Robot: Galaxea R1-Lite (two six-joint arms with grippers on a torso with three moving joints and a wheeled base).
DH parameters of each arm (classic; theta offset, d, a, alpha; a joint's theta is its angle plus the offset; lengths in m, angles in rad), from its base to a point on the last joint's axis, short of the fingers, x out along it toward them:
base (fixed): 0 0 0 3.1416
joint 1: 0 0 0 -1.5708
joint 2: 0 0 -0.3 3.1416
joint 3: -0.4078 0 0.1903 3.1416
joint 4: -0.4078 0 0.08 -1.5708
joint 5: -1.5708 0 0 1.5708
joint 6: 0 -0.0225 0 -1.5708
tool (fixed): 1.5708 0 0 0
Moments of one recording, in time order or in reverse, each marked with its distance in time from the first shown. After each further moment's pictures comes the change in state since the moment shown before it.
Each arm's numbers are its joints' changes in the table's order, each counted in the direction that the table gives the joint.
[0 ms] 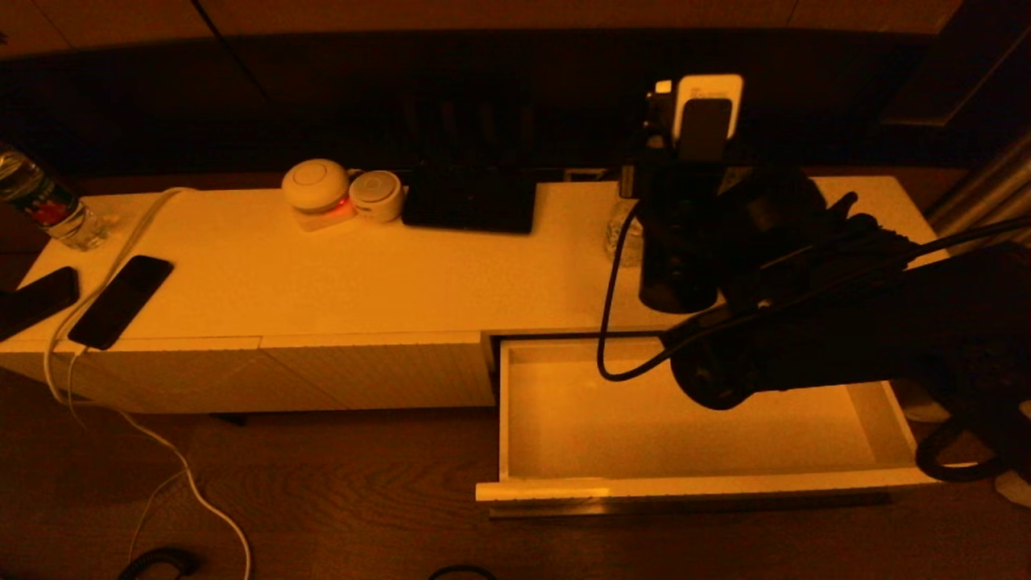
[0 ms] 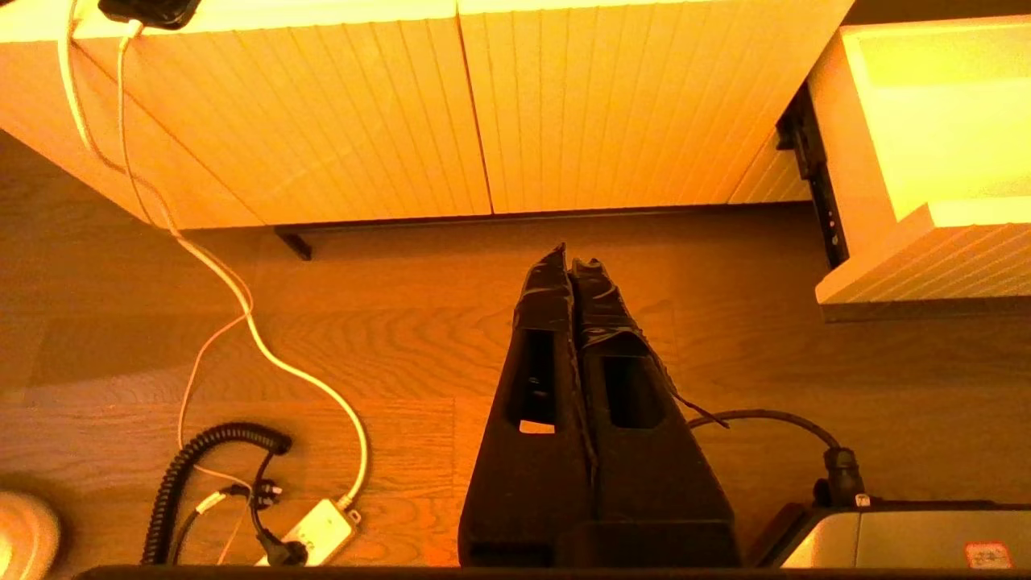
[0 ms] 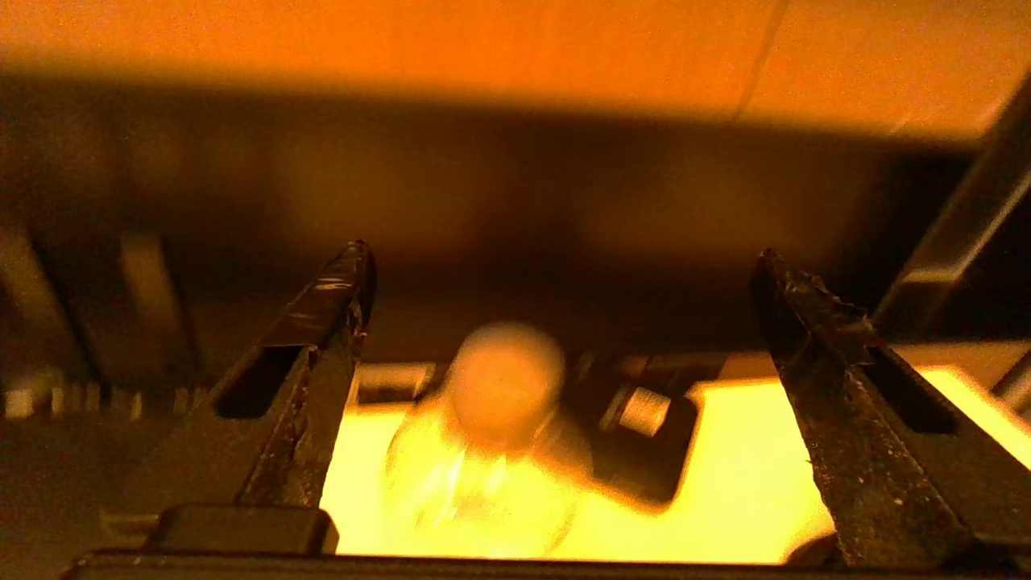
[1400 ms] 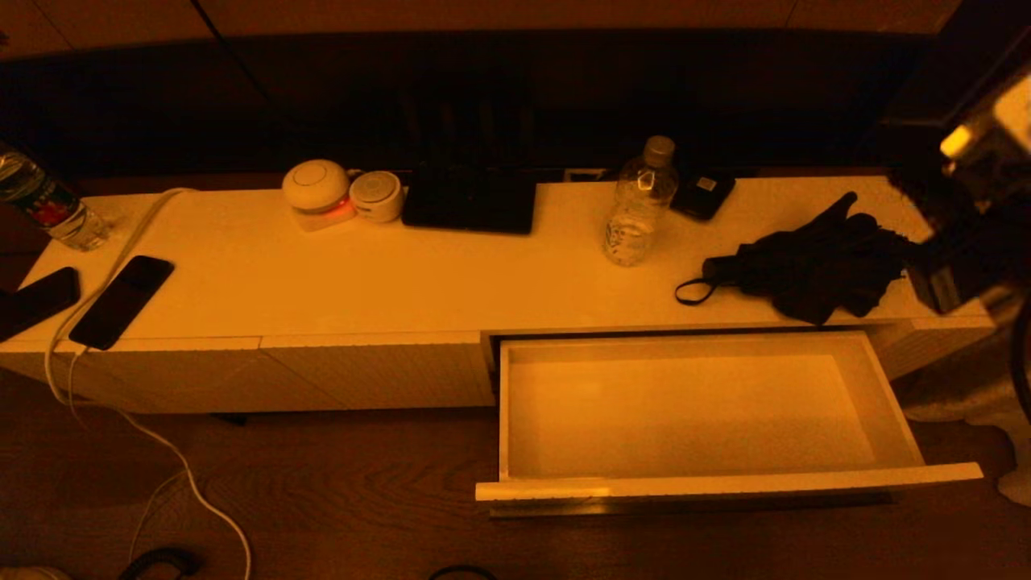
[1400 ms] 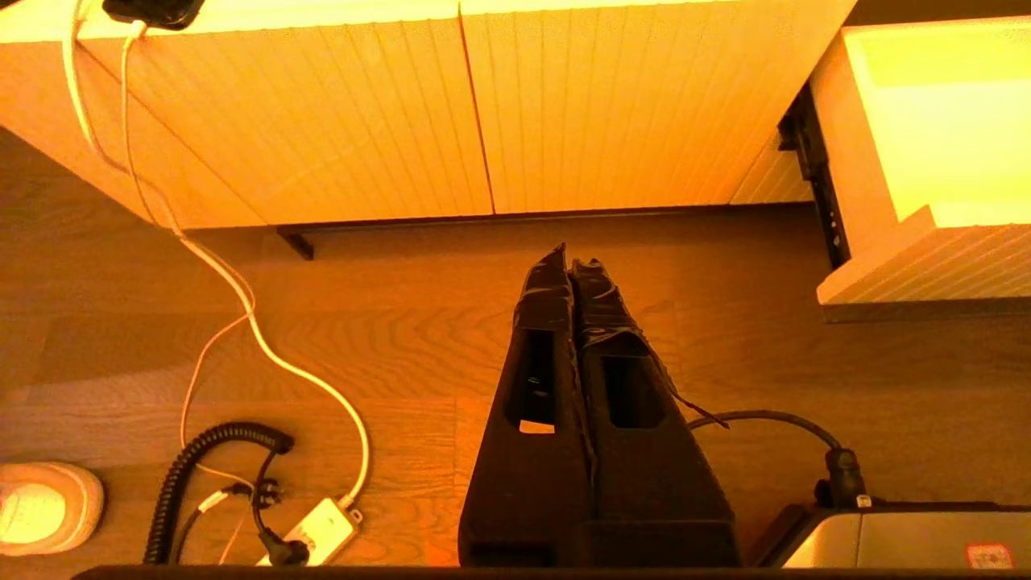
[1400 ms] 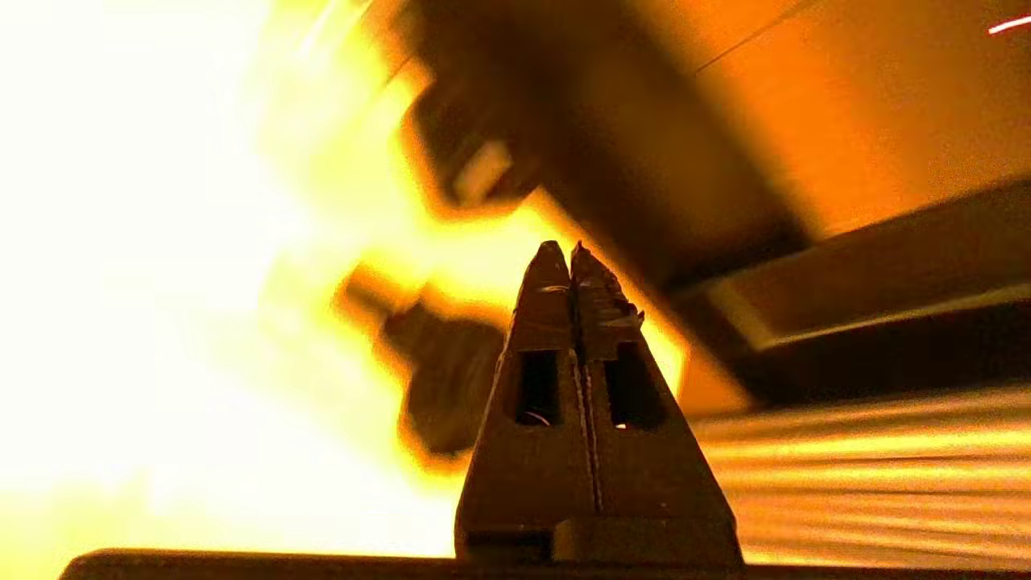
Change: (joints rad) left arm 0.000 0.000 0.000 0.000 0.000 0.000; right arm 0.032 0.953 0.662 -0.983 0.200 0.287
